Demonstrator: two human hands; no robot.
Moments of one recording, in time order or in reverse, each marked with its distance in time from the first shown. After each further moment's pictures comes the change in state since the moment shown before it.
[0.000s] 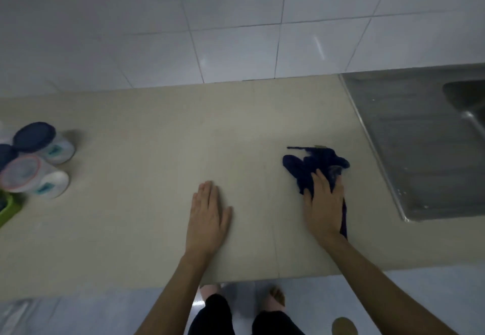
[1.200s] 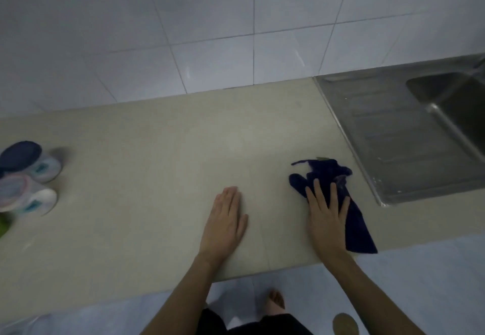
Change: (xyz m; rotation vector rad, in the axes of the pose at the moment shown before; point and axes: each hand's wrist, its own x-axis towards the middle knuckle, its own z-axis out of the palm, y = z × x) left_hand -0.006 0.043 0.018 0.068 -0.093 0.297; right_hand -0.060 0.026 -0.029 -0.219 0.065 -0.069
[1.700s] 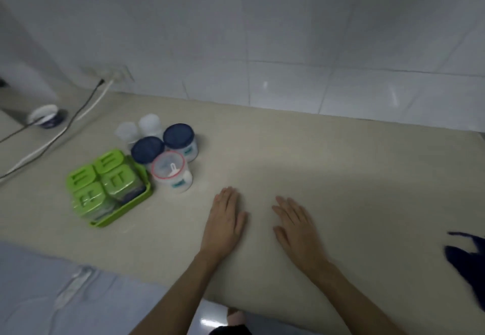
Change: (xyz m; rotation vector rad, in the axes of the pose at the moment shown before) left_hand -0.082 -0.256 -0.090 -0.141 0.261 -0.399; right_hand 0.032 -0.335 0.021 0.375 -0.143 -0.658
